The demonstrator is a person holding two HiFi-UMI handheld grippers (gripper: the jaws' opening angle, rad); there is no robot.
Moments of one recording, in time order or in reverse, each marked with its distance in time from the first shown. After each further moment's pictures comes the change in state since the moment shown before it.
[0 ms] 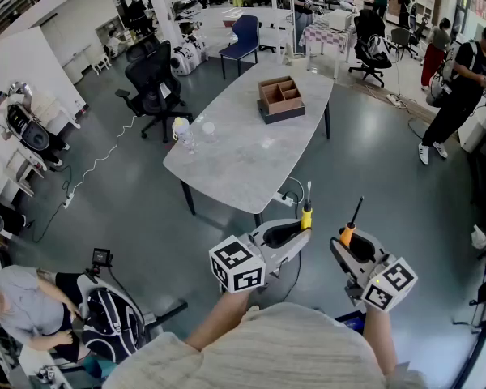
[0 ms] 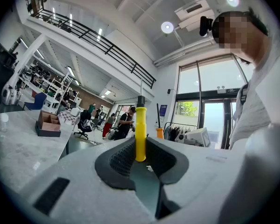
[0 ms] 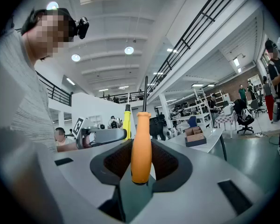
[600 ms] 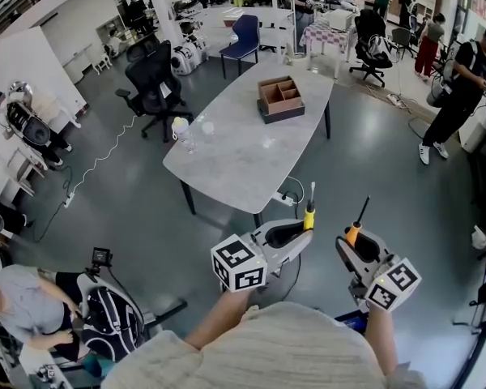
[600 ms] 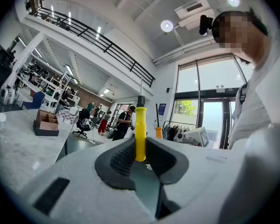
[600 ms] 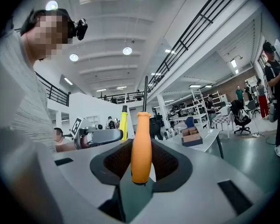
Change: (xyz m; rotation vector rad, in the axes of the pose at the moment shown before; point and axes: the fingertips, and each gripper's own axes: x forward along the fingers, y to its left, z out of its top) left arm 0.009 -0.006 -0.002 0.003 0.022 -0.016; right arm -0.014 -0.014 0.002 0.006 -0.007 -0.032
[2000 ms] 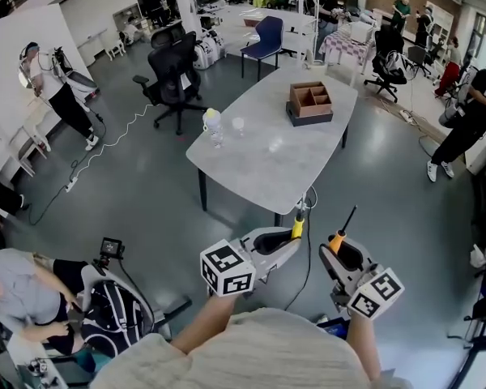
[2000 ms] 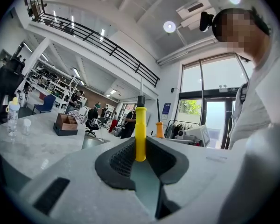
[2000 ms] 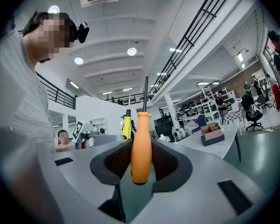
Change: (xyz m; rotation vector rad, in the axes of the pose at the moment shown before) left arm -0.154 0.049 0.001 -0.004 0.012 0.070; right arm 0.115 0.123 -0.030 0.015 -0.022 0.089
